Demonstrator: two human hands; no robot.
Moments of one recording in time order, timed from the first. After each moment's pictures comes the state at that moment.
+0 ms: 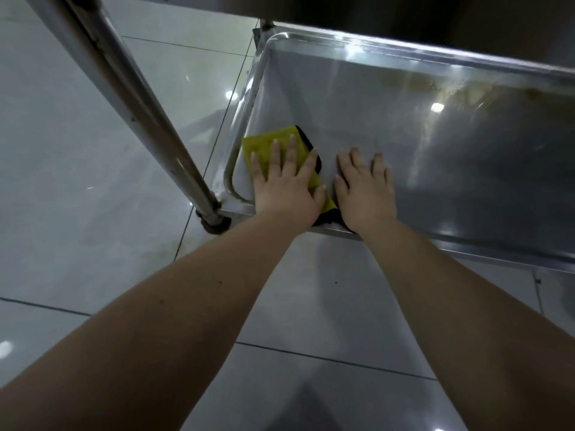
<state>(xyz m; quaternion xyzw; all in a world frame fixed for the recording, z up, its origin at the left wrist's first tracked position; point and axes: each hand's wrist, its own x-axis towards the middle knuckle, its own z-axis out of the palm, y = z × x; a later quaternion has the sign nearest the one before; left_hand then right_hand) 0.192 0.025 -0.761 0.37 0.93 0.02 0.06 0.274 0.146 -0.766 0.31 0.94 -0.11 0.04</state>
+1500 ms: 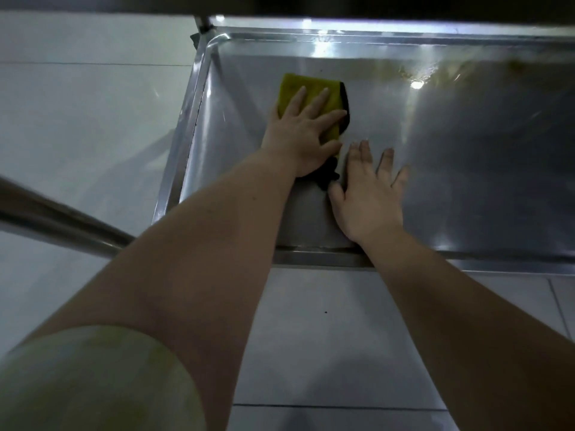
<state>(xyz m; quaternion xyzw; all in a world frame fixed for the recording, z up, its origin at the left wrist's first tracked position) 0.110 0.173 -0.770 0.54 0.84 0.03 0.05 0.273 0.199 -0.781 0.39 0.92 -0.05 0.03</state>
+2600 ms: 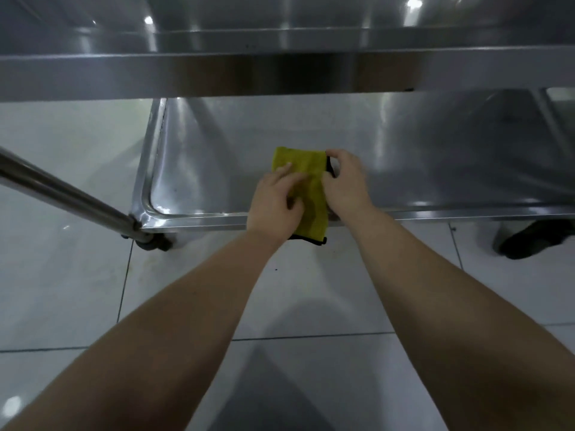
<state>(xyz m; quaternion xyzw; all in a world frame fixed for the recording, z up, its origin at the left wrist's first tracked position) 0.295 0.098 -0.735 0.41 0.83 0.34 0.16 0.371 0.224 -0.728 0.42 0.79 -0.41 -0.17</state>
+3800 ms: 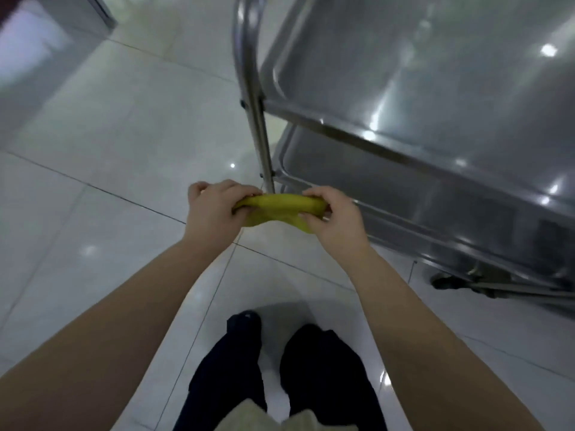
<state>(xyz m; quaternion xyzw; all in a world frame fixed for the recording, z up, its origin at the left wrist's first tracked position) 0.284 -0.194 -0.185 0.27 0.93 0.24 0.06 0.381 0.004 -0.203 0.17 0.83 -0.52 -0.04</state>
